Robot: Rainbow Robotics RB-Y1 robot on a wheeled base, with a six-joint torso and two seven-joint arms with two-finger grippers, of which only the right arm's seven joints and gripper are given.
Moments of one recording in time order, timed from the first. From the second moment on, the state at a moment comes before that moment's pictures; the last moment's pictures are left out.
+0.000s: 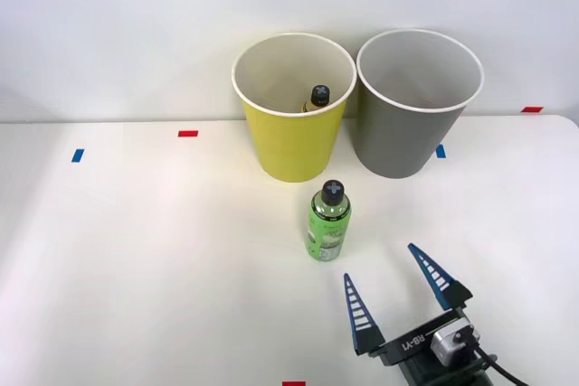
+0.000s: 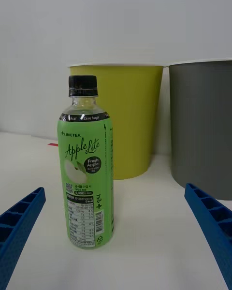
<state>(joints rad) 0.26 -0.63 0.82 -1.68 -0.70 -0.85 2.02</state>
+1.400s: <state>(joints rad) 0.04 -0.50 0.84 -1.68 -1.01 -0.64 2.29</state>
